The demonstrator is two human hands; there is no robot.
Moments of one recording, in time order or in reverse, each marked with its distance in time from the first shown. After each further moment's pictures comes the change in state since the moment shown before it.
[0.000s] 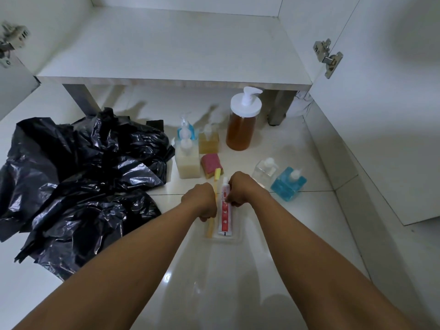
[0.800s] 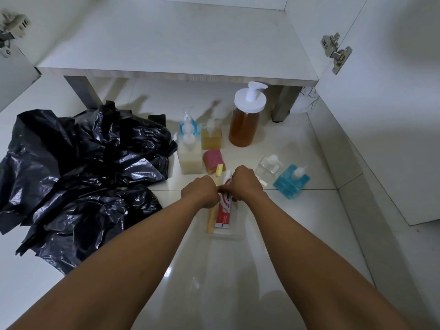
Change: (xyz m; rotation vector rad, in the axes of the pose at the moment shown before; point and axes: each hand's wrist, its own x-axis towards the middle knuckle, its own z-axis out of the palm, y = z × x) left_hand 0.007 -0.001 -0.003 -0.021 0.130 -0.009; right_hand -0.005 -0.004 0.008 0.157 0.223 0.026
